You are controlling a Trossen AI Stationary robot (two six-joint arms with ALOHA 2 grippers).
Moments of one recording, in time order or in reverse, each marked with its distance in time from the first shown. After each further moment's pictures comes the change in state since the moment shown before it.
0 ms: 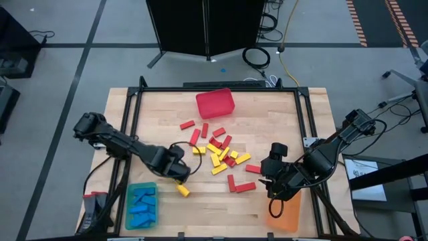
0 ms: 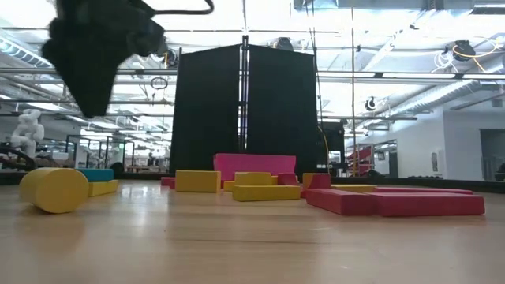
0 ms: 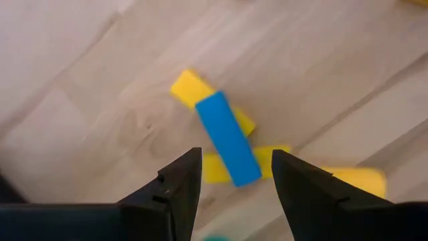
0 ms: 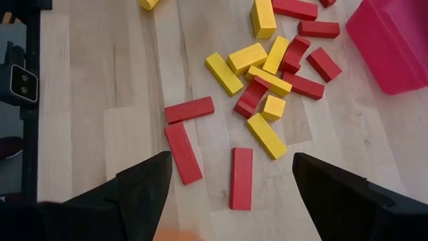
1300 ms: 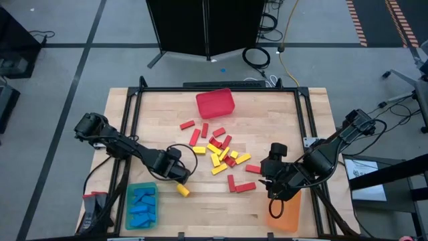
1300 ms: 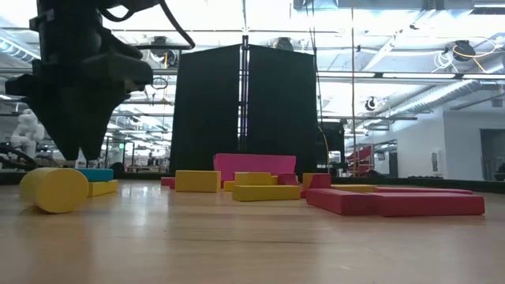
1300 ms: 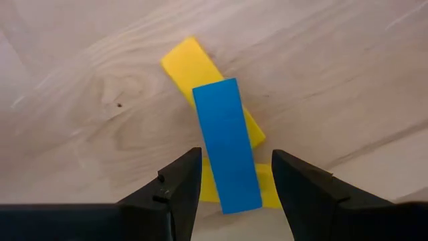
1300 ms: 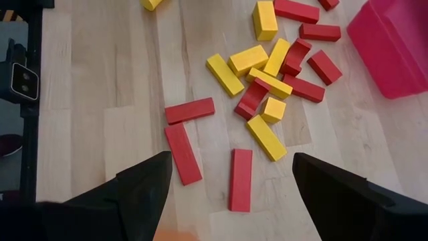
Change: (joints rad) left arm -0.005 0.012 -0.188 0.231 0.027 -0.241; right arm 0.000 0.000 0.000 0.006 0.000 -0.020
